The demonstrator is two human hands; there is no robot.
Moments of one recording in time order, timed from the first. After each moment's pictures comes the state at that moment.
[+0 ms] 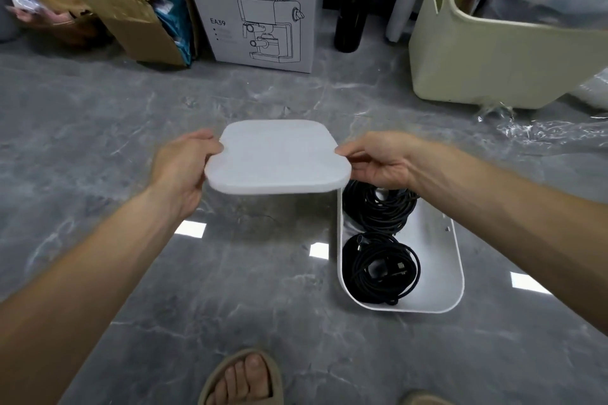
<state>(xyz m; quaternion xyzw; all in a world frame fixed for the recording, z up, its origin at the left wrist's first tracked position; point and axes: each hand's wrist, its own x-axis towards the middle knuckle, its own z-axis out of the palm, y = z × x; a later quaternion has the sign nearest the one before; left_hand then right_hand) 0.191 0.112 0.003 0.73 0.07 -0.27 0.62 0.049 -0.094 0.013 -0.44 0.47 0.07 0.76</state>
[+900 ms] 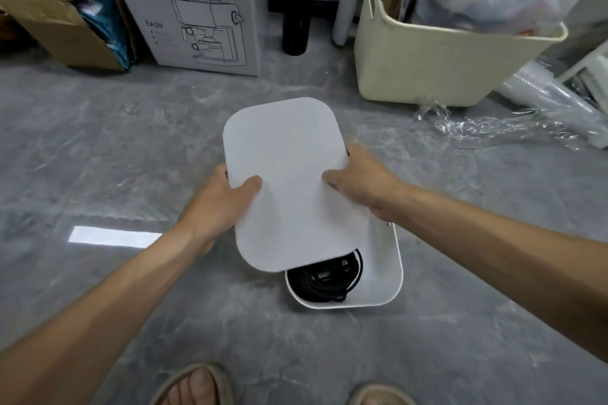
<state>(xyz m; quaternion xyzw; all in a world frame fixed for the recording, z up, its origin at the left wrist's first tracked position) 0.105 0.061 -0.014 0.78 -0.19 -0.40 0.44 -0.021 -0.107 0.012 -0.73 0.48 0.05 0.49</state>
